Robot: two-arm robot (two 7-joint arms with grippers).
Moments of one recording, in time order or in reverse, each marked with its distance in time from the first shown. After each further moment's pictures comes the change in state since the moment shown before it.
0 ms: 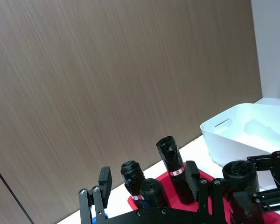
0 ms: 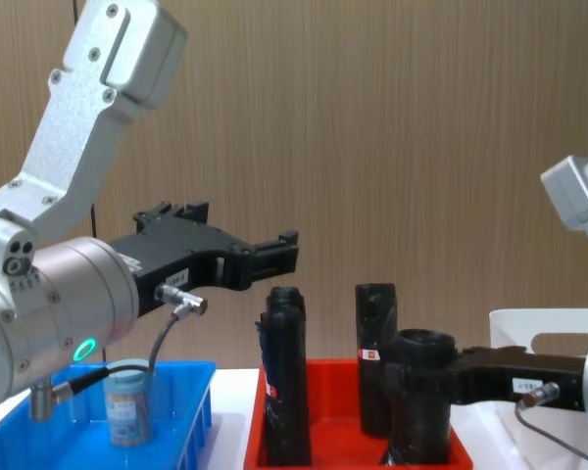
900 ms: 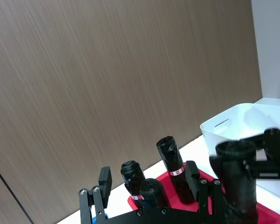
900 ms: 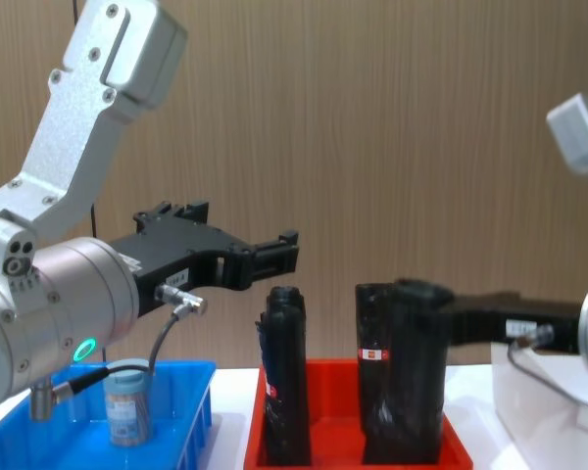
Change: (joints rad) left arm 0.000 0.000 0.000 0.000 0.000 0.000 0.000; right arm 0.010 0.007 0.002 -0.072 0.023 -0.012 -0.006
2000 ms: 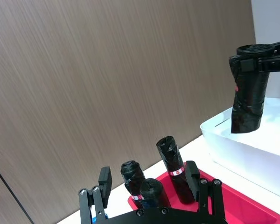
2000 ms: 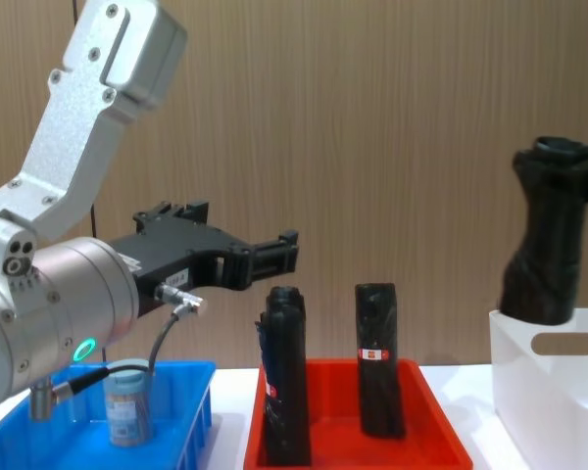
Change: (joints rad) left arm 0.000 0.000 0.000 0.000 0.000 0.000 0.000; right arm 0.017 0.111 0.118 -0.157 -0.033 -0.010 -0.176
